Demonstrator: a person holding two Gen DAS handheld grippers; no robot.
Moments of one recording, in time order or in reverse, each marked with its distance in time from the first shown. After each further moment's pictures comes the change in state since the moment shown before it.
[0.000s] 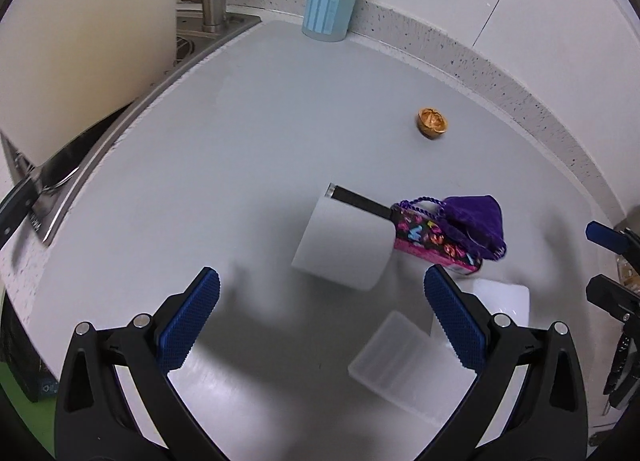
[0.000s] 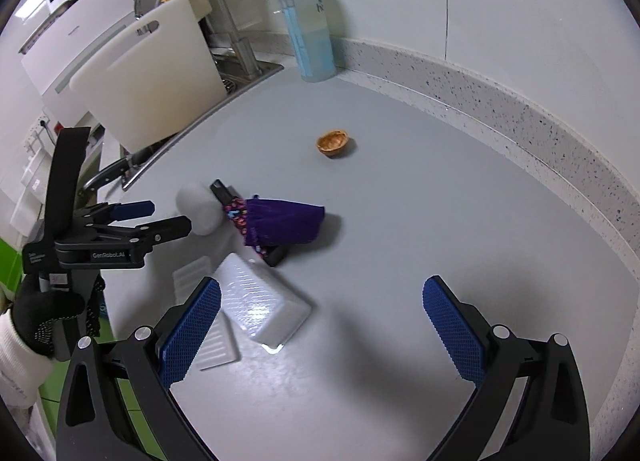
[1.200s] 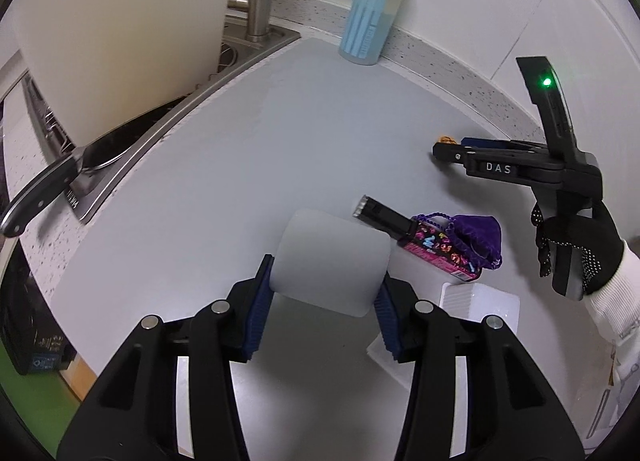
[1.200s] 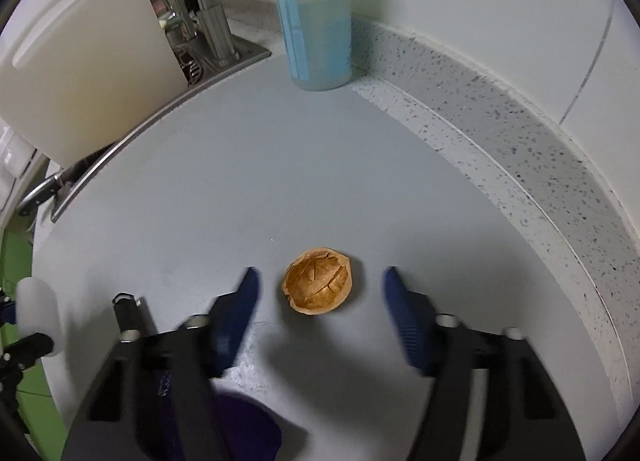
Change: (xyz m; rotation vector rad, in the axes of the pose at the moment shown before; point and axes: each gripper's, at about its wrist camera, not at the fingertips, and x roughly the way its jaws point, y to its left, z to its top) left arm -0.038 0.032 -0.007 -0.106 -0.040 0.029; right arm 0.144 0.001 0.123 -0.146 0.103 -0.043
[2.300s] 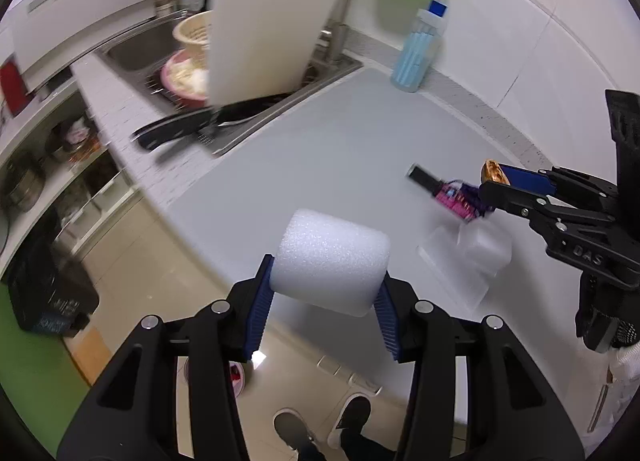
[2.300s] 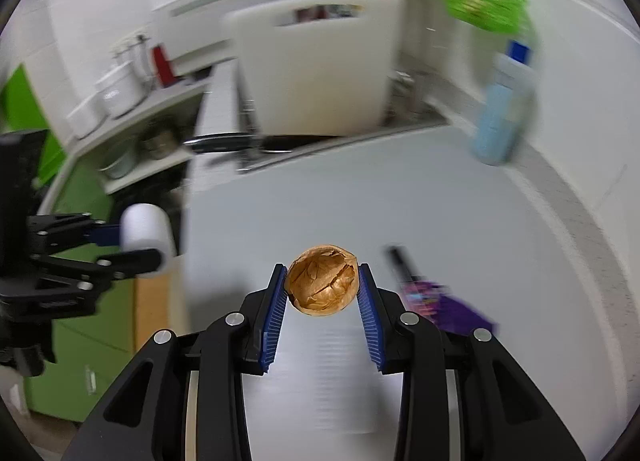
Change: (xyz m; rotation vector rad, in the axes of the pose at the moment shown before) left arm -0.123 0.068 -0.100 -0.109 -0.102 0.071; right arm -0.149 0.196 -0.089 -0.298 -0.161 0.215
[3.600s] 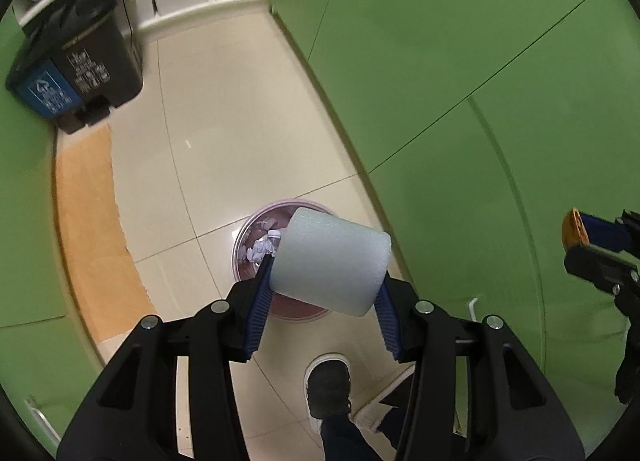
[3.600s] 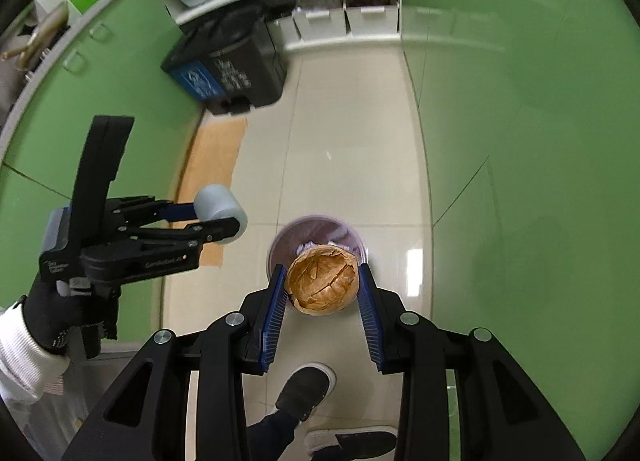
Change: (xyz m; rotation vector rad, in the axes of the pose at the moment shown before) left arm 0.251 0.325 -0.375 -0.496 0.227 0.145; right arm 0.382 0.255 -0.207 -0.249 0.424 0.248
